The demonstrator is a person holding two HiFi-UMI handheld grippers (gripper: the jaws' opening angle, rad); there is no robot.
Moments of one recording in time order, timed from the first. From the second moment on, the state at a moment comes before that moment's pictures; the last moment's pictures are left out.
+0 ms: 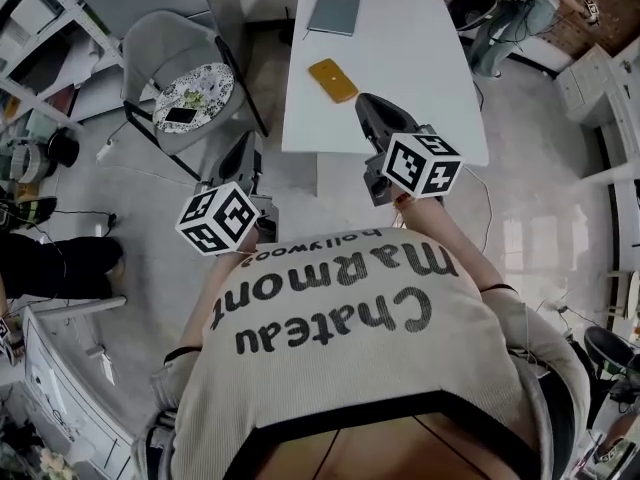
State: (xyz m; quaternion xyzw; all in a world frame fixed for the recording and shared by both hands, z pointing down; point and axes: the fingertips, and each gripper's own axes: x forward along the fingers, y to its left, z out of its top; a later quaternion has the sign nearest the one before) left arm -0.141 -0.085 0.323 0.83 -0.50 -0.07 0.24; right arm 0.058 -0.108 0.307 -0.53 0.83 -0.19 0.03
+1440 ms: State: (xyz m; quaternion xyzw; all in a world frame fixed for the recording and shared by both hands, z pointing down) left arm -0.102 -0.088 0.330 0.83 -0.50 -0.06 0.25; right arm 0.109 -0.111 0.343 -0.55 0.81 -0.21 -0.03
